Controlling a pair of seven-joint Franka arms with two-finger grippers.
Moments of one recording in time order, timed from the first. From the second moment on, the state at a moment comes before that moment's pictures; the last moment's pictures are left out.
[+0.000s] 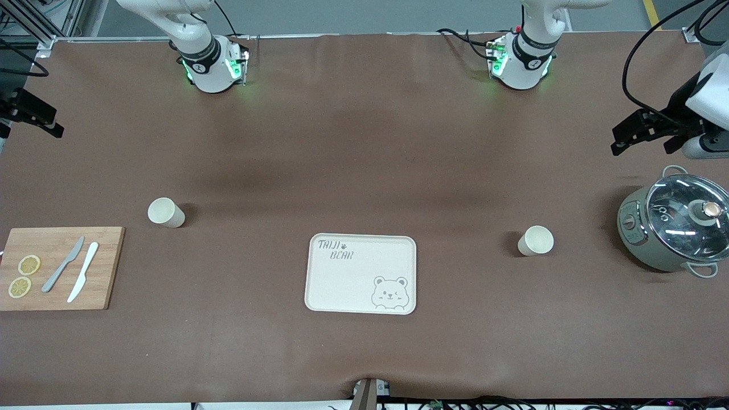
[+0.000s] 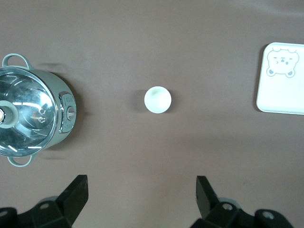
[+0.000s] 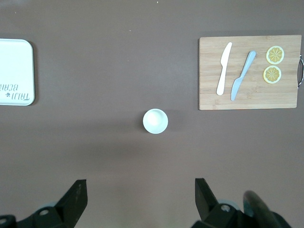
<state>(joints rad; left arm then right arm) -0.07 -0.01 -0.02 -1.55 0.00 1.58 -0.12 -0.02 -0.07 -0.06 -1.55 0.00 1.50 -0.07</state>
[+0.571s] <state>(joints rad) -0.07 -0.01 -0.02 -1.55 0.00 1.58 -0.12 -0.02 -0.06 -0.06 -1.55 0.00 1.50 -0.07</state>
